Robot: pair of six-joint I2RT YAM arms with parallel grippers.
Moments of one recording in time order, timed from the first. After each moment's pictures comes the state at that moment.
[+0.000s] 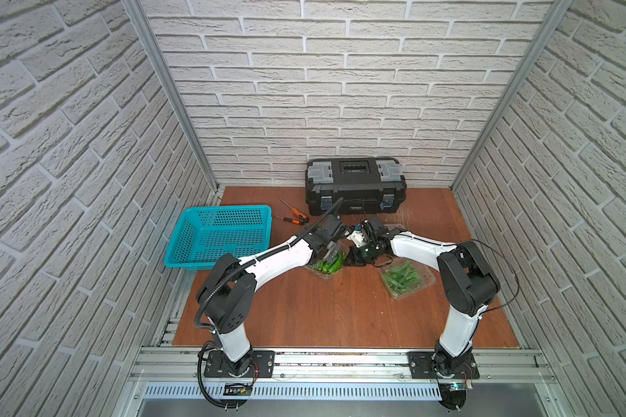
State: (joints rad) left arm -0.75 1.67 1.24 -0.52 -0.51 -0.06; right arm 0.44 1.85 1.17 -0.50 -0.53 0.31
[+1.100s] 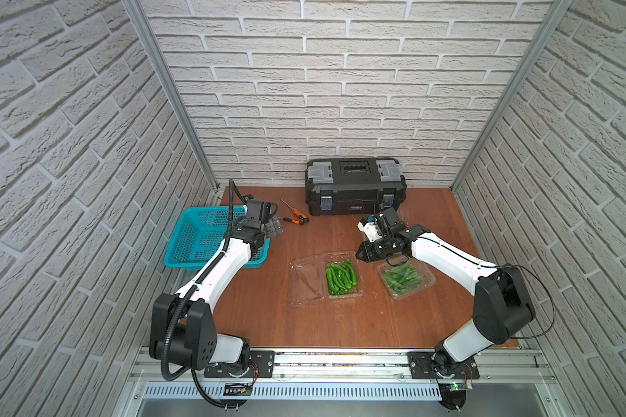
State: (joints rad) left arm -0.24 1.43 1.06 -0.48 -0.28 -0.45; right arm 0.46 1.60 1.16 -0.66 -0.32 0.19
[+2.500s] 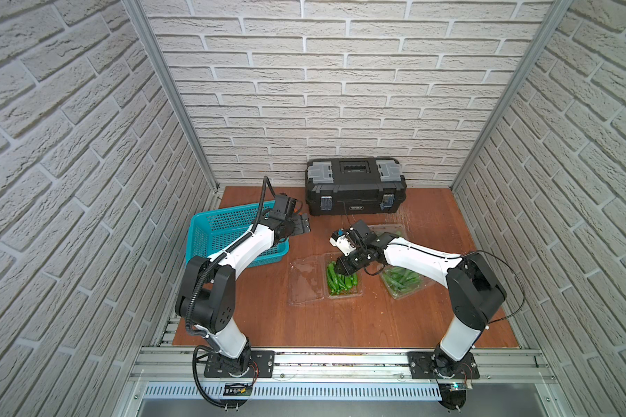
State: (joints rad) left arm -0.38 1.63 1.20 -0.40 -0.08 -0.50; right arm 0.64 1.75 1.20 -0.56 -0.31 0.14
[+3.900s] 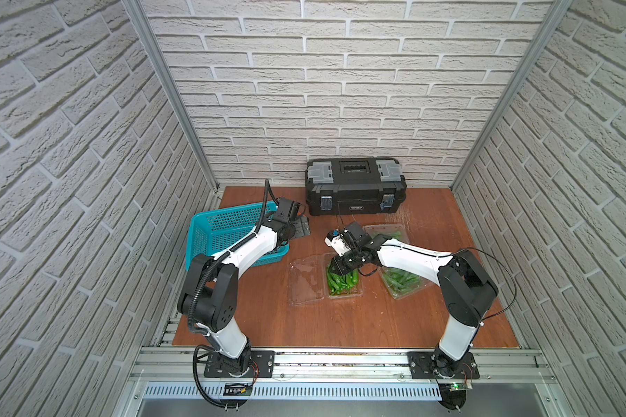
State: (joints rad) left arm -0.41 1.67 1.19 -0.42 -0.15 -0.55; right arm 0.66 1.81 1.21 -0.50 -0.30 0.19
